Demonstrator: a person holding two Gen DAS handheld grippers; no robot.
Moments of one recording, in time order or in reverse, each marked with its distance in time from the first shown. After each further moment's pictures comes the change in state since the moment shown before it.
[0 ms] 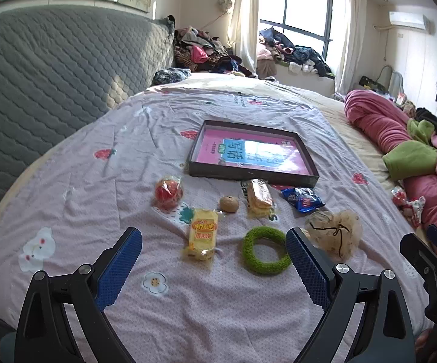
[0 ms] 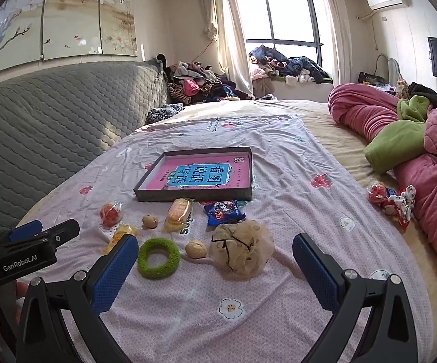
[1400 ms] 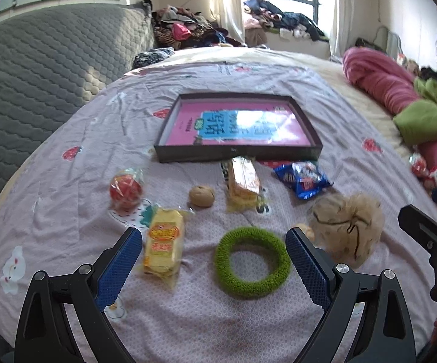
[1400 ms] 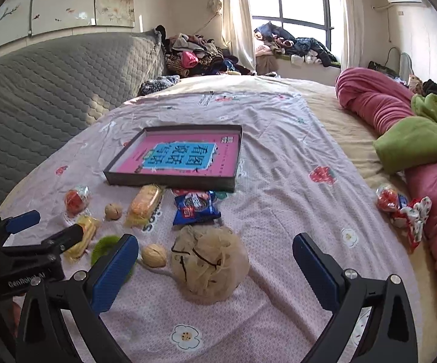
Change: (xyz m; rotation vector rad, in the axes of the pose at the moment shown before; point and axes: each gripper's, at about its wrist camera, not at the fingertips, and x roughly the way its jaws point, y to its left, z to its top) left arm 0.089 -0.062 0.004 0.124 0.135 0.035; right arm 0.086 -0.042 0.015 -0.066 0.145 -0.012
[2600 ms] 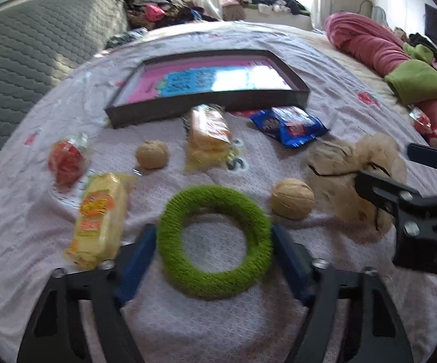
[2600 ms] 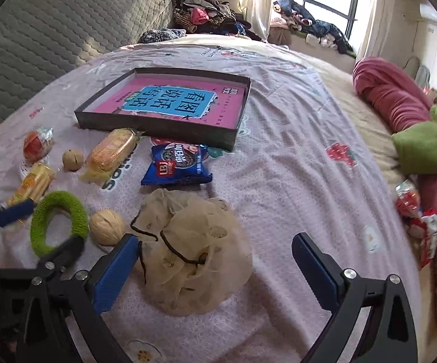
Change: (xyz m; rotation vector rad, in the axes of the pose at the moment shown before) left arm 0.070 -0.028 -0.032 -0.114 0.120 0.074; right arm 0.082 0.004 -0.011 -0.120 0.188 -0.038
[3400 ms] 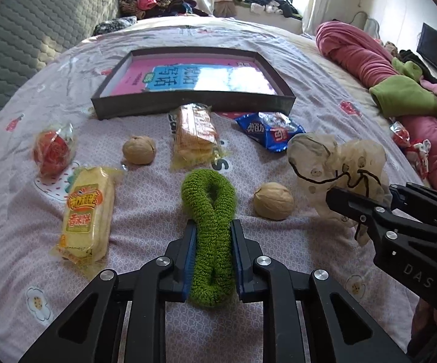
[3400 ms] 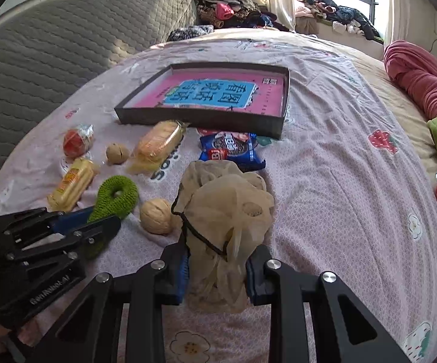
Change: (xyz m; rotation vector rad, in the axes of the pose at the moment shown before) left arm -0.010 0.012 0.007 -0.058 0.015 -0.115; right arm -0.010 0.016 -0.008 0.013 -0.001 0.182
